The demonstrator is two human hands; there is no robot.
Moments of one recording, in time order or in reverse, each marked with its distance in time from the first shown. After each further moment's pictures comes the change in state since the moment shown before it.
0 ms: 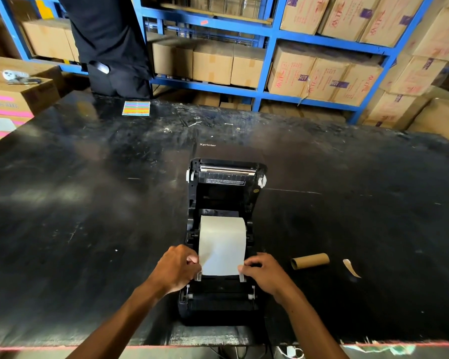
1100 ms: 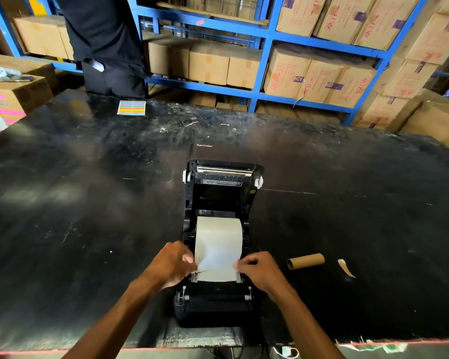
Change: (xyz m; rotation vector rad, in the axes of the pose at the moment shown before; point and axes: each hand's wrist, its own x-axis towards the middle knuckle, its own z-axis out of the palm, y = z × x) left_hand 0.011 0.001 -0.006 -0.014 -0.091 -0.091; right_hand 0.009 0.003 0.003 0.003 0.084 -0.039
